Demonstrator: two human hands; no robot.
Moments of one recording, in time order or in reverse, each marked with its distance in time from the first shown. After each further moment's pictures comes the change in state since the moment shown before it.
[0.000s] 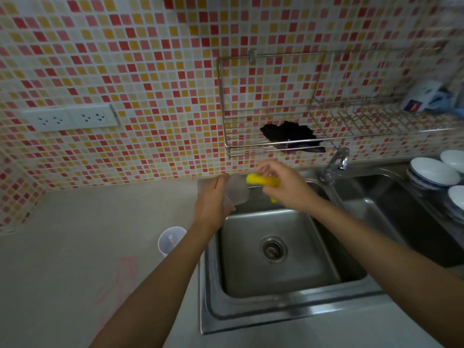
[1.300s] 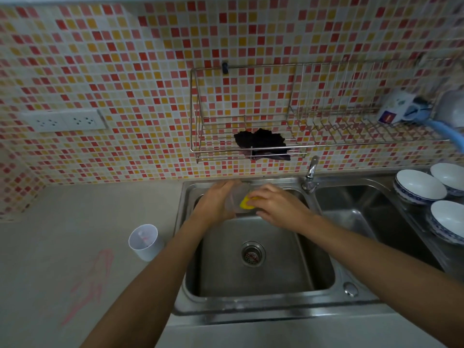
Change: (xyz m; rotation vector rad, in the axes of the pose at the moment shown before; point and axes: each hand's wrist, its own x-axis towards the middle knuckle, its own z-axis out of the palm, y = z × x) left_hand 0.013 0.098 0.029 0.043 -0.210 0.120; right_hand -0.034 0.104 -0.048 -0.611 -0.156 -0.576
